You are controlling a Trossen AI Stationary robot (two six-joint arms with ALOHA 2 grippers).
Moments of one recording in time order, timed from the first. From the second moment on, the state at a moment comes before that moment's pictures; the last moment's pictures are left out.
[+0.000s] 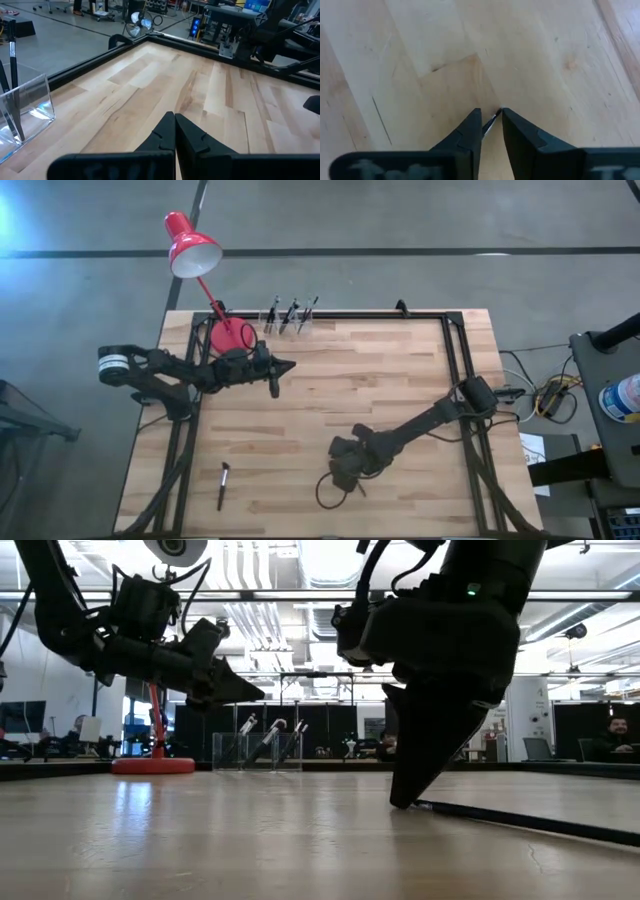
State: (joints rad) left arm 0.34 1.38 0.27 0.96 0.03 -0.17; right arm 0.44 2.08 1.37 -0.58 0.24 0.85
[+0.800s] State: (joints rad) left arm 0.29 1.38 0.31 0.92 0.00 -0.17; right arm 0.43 1.99 1.36 -0.57 0.27 0.42
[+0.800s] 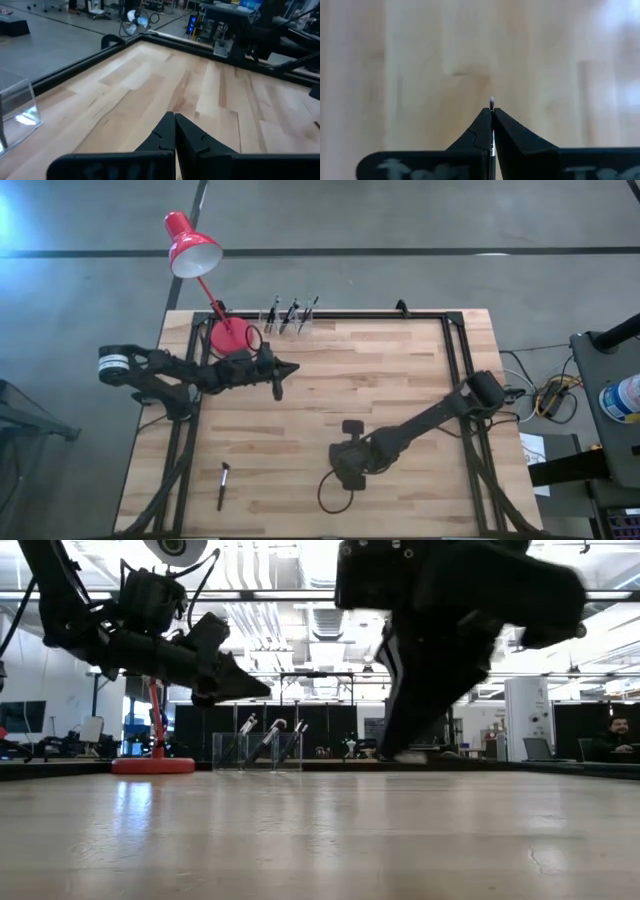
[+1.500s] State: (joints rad) left arm 0.13 1.45 0.38 1.13 0.01 -0.07; right arm 0.26 1.54 0.81 0.44 0.37 -0.09
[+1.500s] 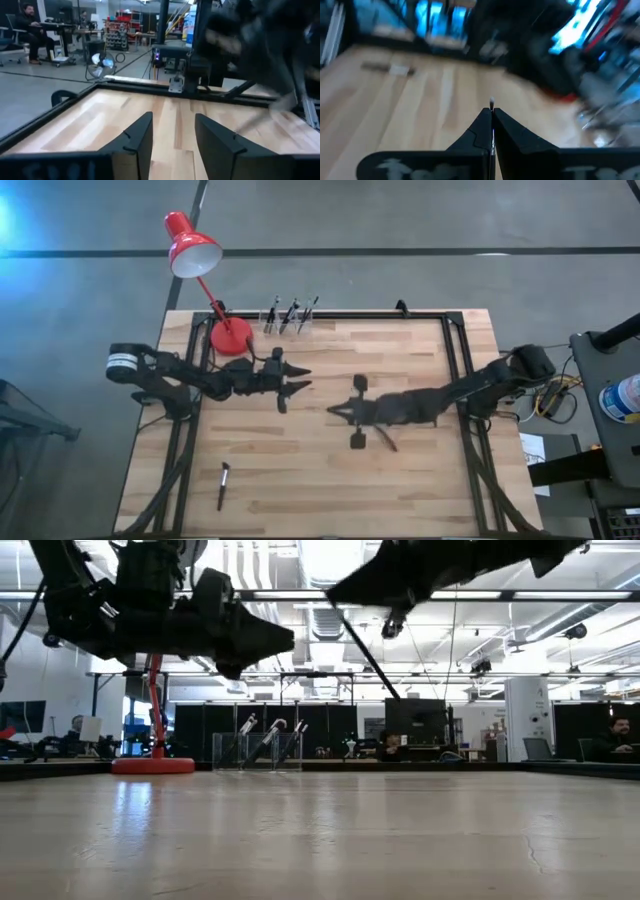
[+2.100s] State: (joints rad) left arm 0.13 1.55 0.44 1.16 0.07 -0.07; right arm 0.17 1.49 0.64 0.85 0.35 -0.20
